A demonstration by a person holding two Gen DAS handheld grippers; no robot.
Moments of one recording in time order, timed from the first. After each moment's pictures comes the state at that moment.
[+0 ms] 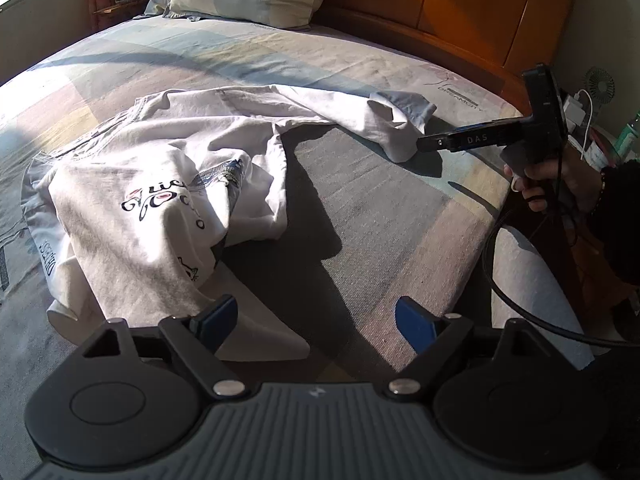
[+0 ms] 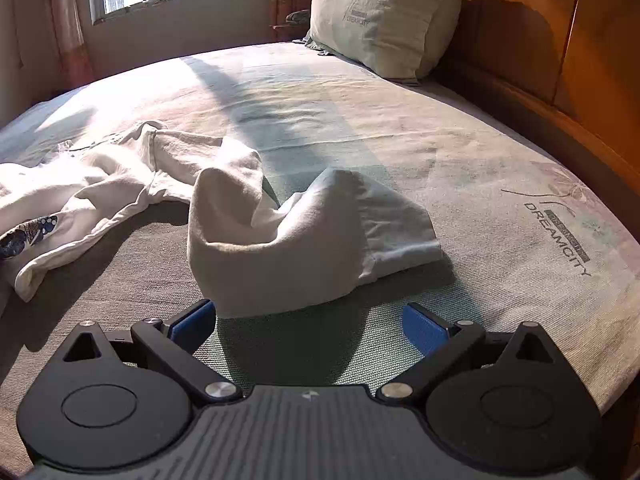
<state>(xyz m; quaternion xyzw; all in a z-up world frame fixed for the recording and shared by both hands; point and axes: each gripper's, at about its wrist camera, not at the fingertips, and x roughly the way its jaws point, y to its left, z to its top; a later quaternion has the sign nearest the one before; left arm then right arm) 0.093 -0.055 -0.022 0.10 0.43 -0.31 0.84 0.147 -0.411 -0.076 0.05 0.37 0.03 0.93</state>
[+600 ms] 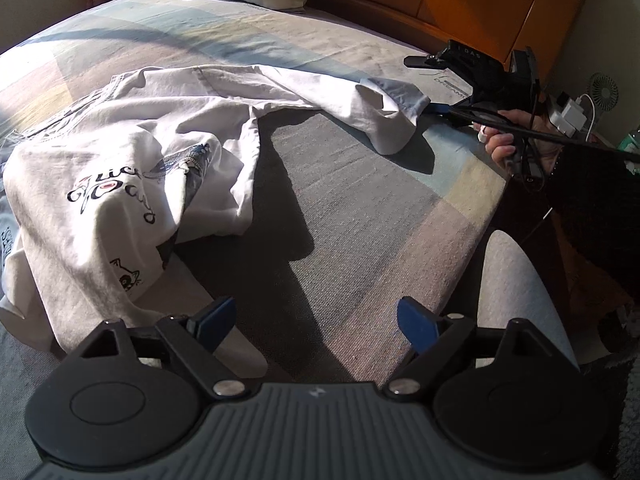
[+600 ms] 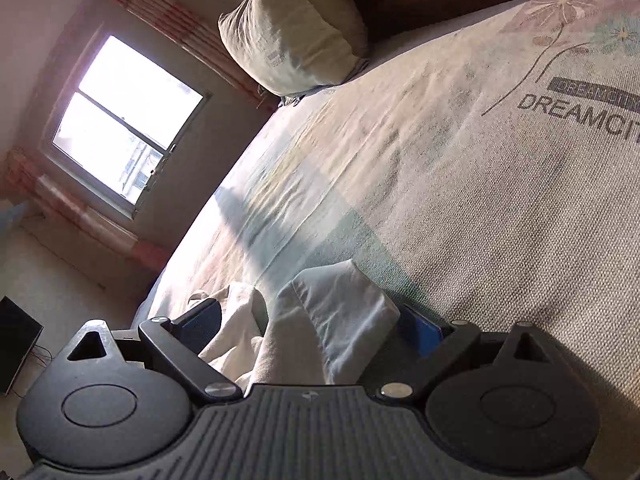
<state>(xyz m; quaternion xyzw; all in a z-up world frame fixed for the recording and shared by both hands) 0.104 -0.082 -0.040 0.08 0.46 -0.32 0.83 0.208 -0.533 -0.114 0.43 0.29 0.11 0.85</state>
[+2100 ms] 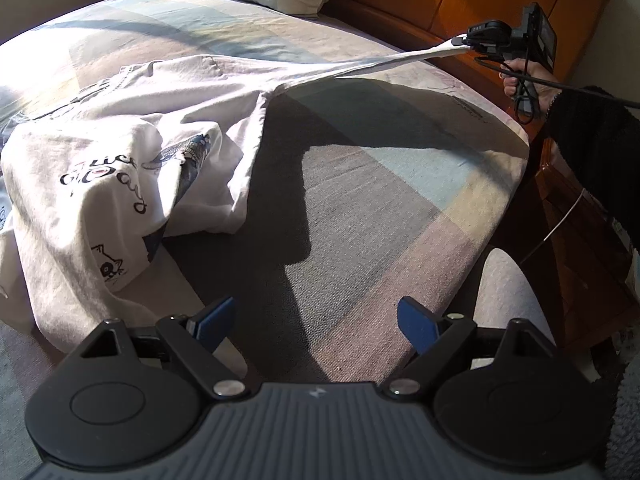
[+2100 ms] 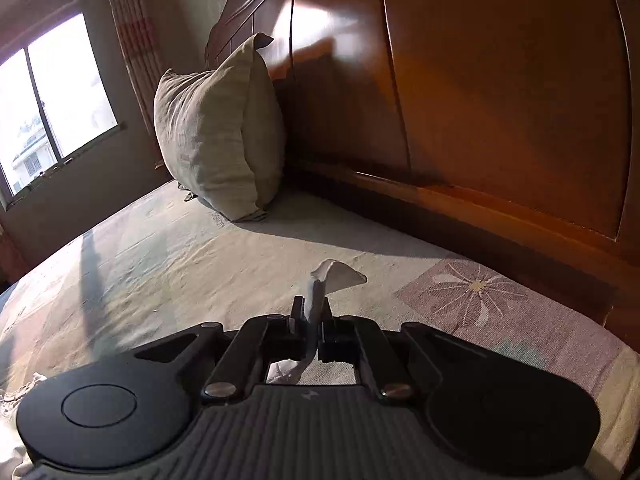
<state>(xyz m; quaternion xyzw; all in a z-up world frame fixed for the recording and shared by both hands) 0.103 -0.086 -0.048 0.04 0.46 -0.30 0.84 0.262 -0.614 -0.024 0.19 0.24 -0.12 0.94</state>
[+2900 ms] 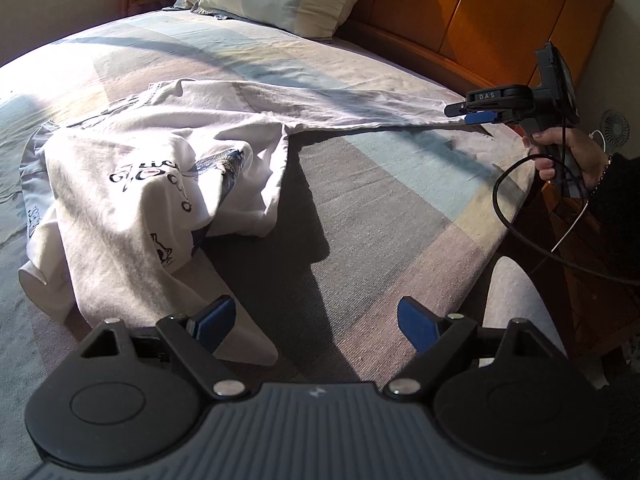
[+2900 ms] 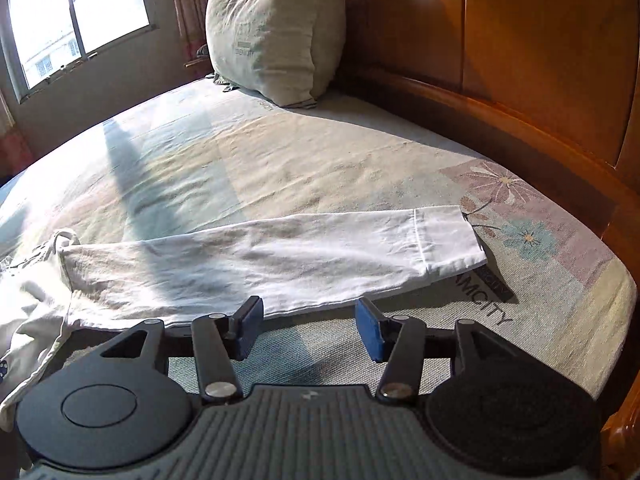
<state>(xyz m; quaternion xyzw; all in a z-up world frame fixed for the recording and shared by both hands) 0.082 -0.062 -0.039 0.04 0.43 -0.28 0.86 0.187 -0.487 -0.040 0.12 0.36 -0.04 0.92</state>
